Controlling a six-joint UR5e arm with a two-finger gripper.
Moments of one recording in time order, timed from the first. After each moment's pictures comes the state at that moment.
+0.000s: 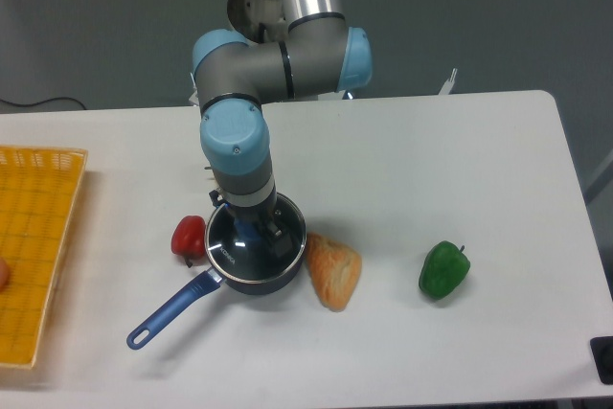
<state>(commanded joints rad) 2.24 -1.92 -1.64 -1.19 1.58 1.09</state>
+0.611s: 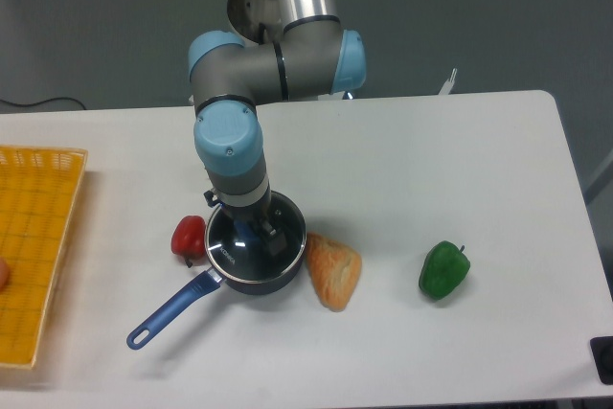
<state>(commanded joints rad) 2.24 -1.93 -1.65 -1.19 1.58 1.08</state>
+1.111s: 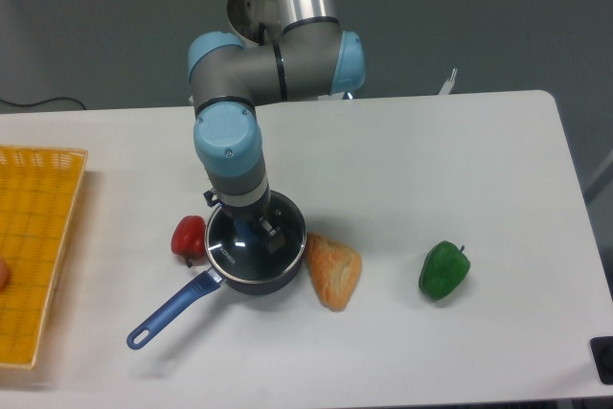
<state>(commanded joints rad) 2.24 -1.93 -1.65 -1.19 1.58 1.07</state>
